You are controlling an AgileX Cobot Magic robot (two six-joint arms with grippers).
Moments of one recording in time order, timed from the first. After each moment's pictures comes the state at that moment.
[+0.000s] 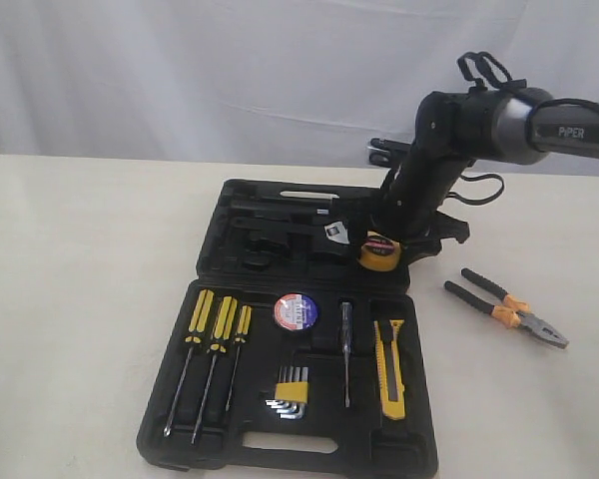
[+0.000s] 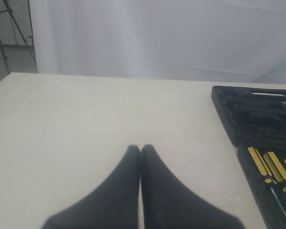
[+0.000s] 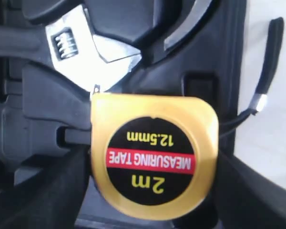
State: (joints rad) left arm -0.02 0.00 0.00 -0.02 0.27 -0.03; right arm -0.08 2.23 -1.69 0.14 0.83 0.26
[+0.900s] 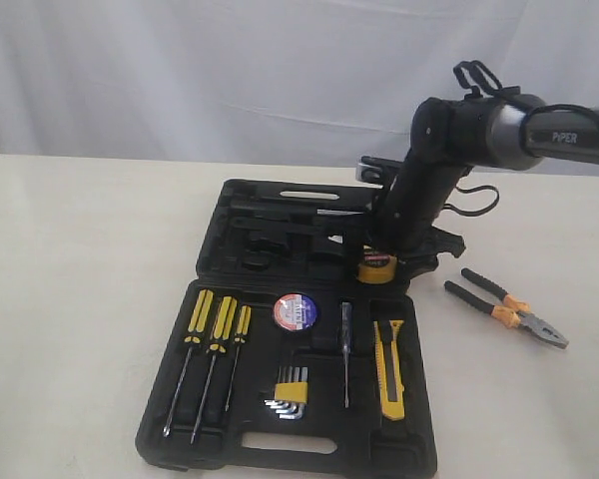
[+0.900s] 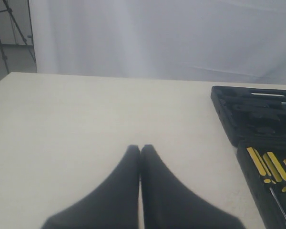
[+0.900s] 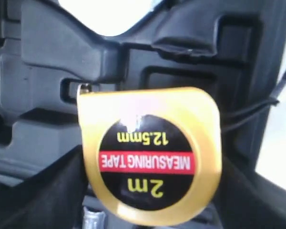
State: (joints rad) left arm -0.02 0.00 0.00 -0.03 0.27 -0.03; right arm -0.08 2.24 -1.69 0.18 0.92 0.19
